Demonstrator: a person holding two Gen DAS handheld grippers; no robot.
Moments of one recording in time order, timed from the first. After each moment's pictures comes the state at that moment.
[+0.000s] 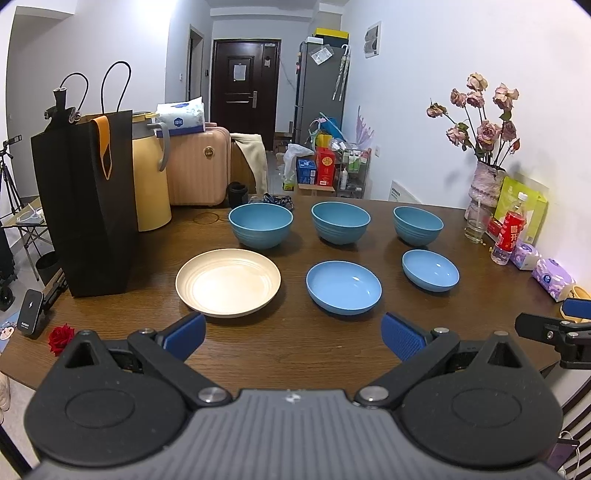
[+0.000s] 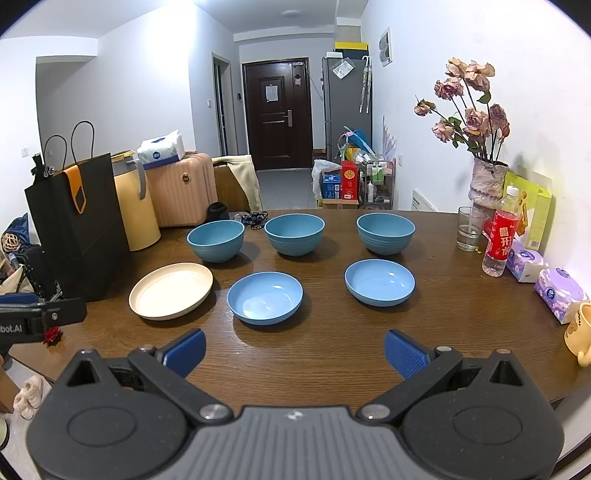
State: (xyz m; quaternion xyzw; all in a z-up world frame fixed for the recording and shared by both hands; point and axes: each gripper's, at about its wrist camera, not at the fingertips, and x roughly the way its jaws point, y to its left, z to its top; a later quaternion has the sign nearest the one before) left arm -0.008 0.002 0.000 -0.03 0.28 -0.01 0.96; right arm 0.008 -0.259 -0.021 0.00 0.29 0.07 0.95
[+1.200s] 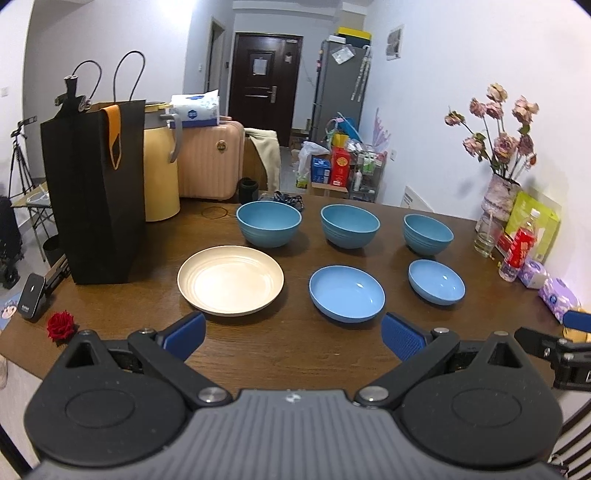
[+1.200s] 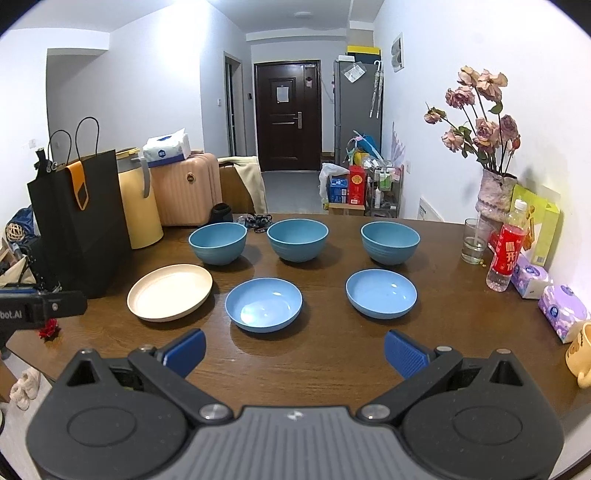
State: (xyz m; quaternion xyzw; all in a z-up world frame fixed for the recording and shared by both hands) left arm 0.005 -0.004 0.006 -0.06 0.29 0.02 0.96; right arm 0.021 -0.264 -0.018 -0.02 0.28 0.08 0.96
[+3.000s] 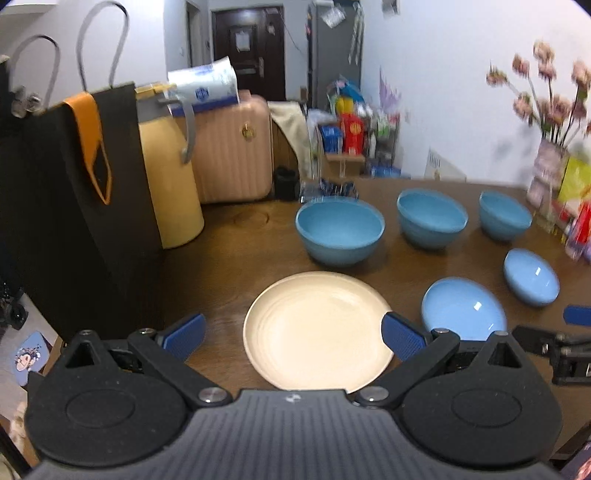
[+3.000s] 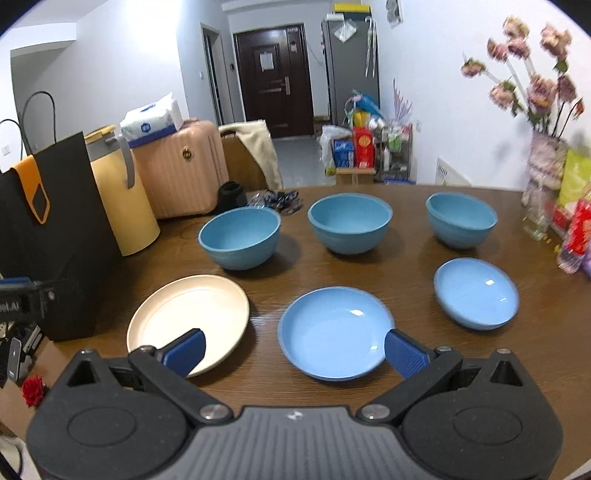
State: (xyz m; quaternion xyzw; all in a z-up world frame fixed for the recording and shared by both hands) left arm 0.199 0.133 -0.027 0.03 0.35 0.00 0.93; right arm 0.200 -0.121 -0.073 0.04 0.36 0.07 0.93
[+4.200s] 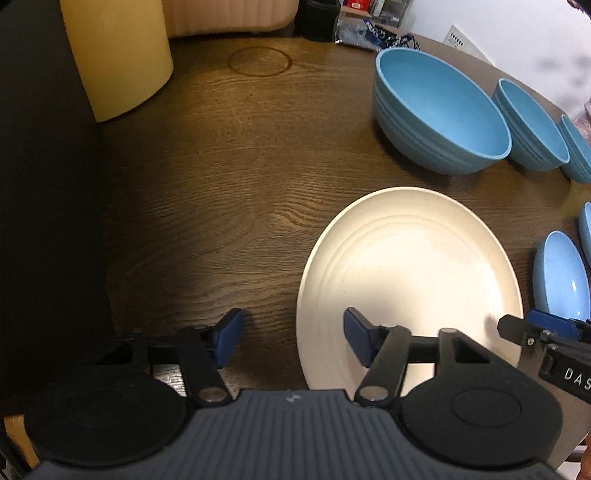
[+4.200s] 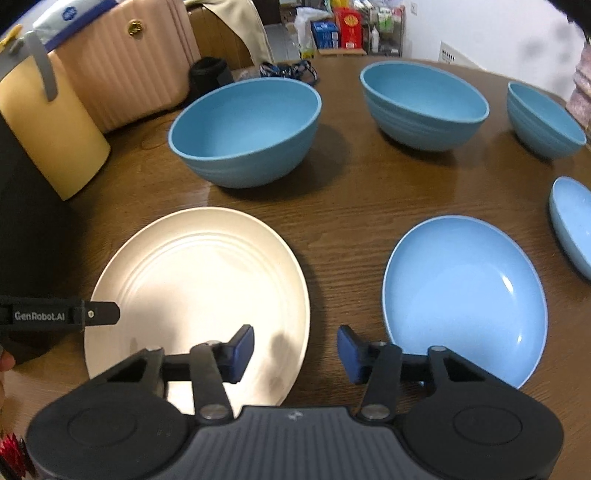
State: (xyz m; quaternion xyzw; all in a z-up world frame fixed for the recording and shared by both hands) left arm 0.388 0.223 -0.165 -0.03 0.58 -0.06 0.81; right arm 0.355 -0.022 -0.179 0.06 0.53 0.01 0.84
